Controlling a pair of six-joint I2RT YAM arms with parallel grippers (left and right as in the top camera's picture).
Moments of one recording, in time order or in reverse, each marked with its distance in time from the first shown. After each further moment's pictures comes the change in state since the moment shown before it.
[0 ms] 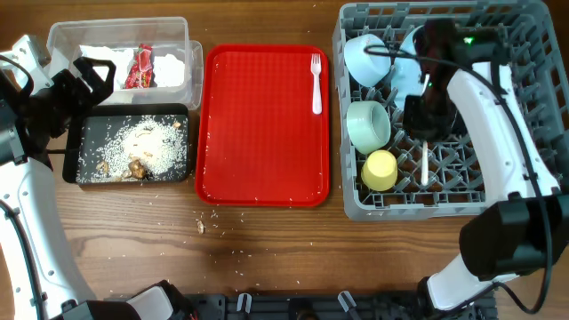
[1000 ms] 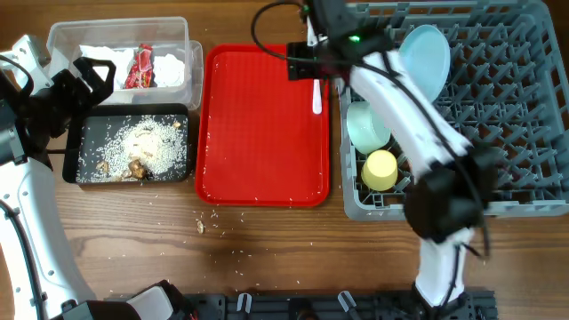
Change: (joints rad) left arm 0.000 0.000 0.000 0.001 0.000 0.000; right arm 0.337 0.330 0.297 0.663 -0.178 -0.007
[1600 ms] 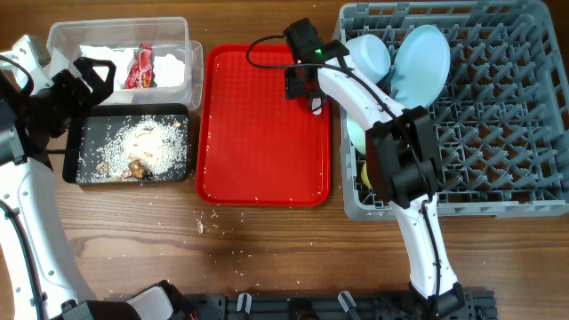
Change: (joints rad) left arm 0.000 0.000 0.000 -0.001 0.000 0.000; right arm 0.002 0.324 0.073 0.057 0.116 0.053
